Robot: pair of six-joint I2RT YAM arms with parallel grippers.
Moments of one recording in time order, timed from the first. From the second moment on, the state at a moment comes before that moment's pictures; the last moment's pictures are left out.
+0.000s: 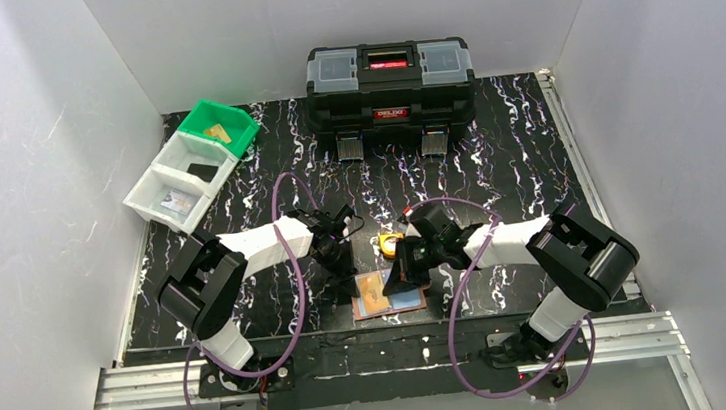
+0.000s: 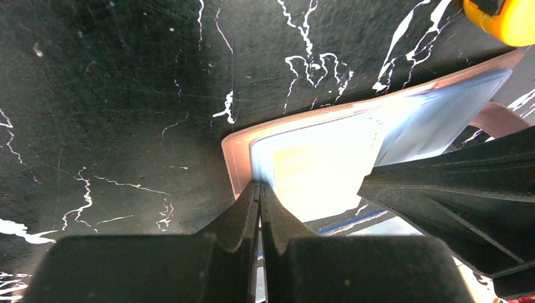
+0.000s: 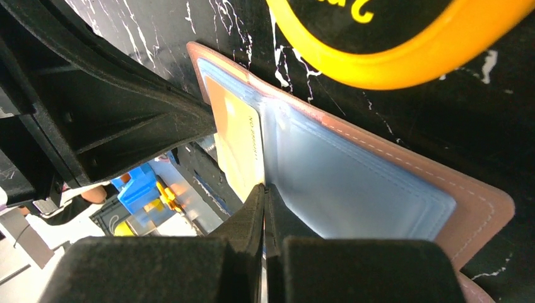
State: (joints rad) left arm -0.73 1.67 0.91 -0.64 0.30 -0.79; right arm 0.78 1.57 0.58 0.10 -0.57 0.97
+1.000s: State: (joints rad) left arm -0.72 1.68 0.91 -0.64 0.32 -0.78; right arm 0.75 1.58 0.55 0.13 -0.59 0.96
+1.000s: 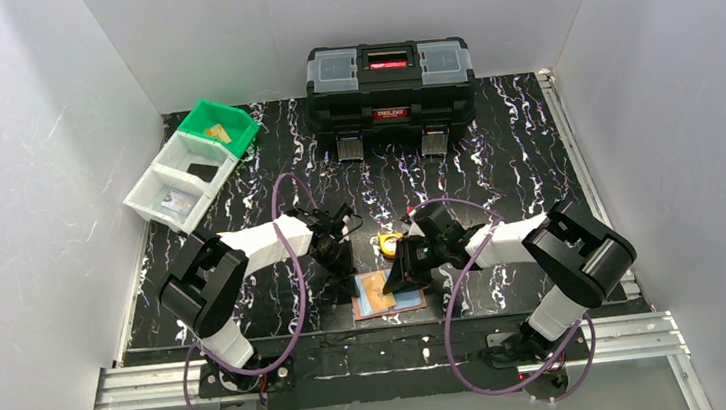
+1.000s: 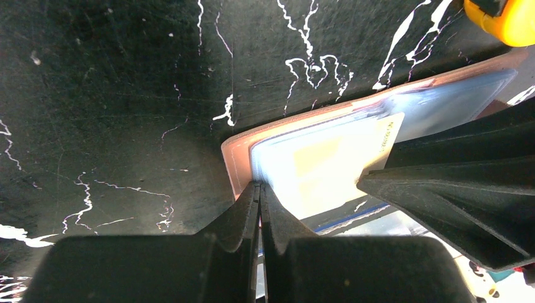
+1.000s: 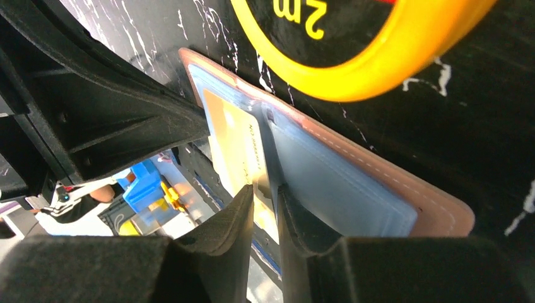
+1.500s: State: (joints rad) left arm -0.72 1.68 0.91 -0.64 0.32 -0.78; right arm 0.73 1.54 0.53 0.17 -0.60 0.97
